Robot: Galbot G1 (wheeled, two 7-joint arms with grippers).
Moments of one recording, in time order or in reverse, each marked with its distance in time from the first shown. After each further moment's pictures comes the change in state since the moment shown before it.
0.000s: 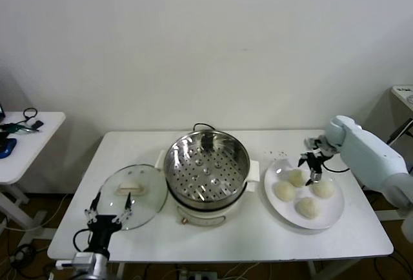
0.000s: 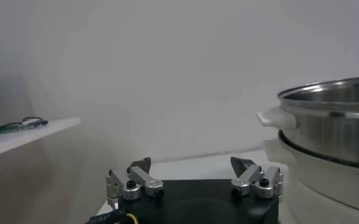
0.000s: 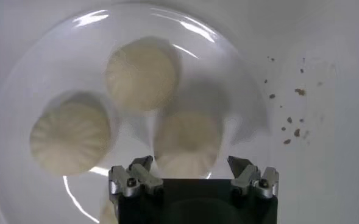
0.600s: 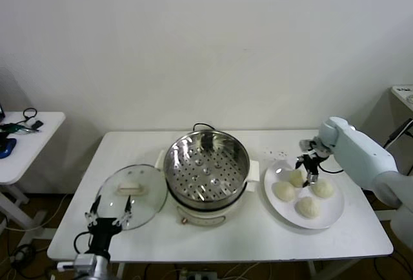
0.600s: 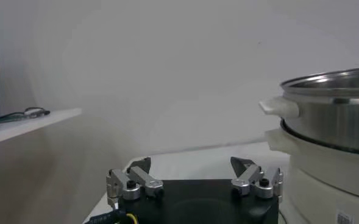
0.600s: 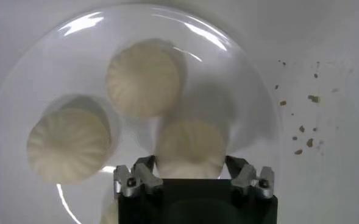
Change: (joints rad) left arm 0.007 -0.011 -0.001 0.019 -0.004 -0.005 -0.009; right arm 0.007 0.029 -0.026 -0.044 0.003 0.022 -0.009
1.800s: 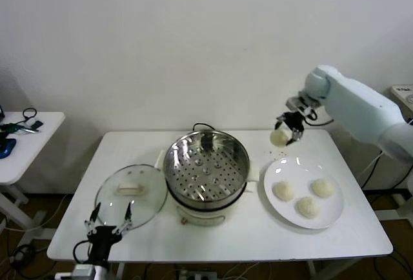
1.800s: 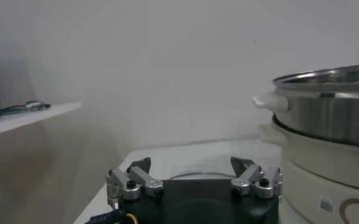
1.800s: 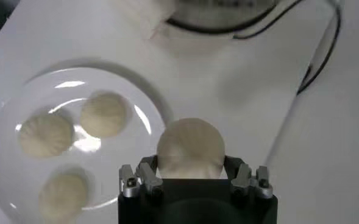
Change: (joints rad) left arm 0.065 -0.001 0.004 -0.019 -0.015 -0.029 0.004; right arm 0.424 0.043 -0.299 0.243 0.190 0.197 -0.090
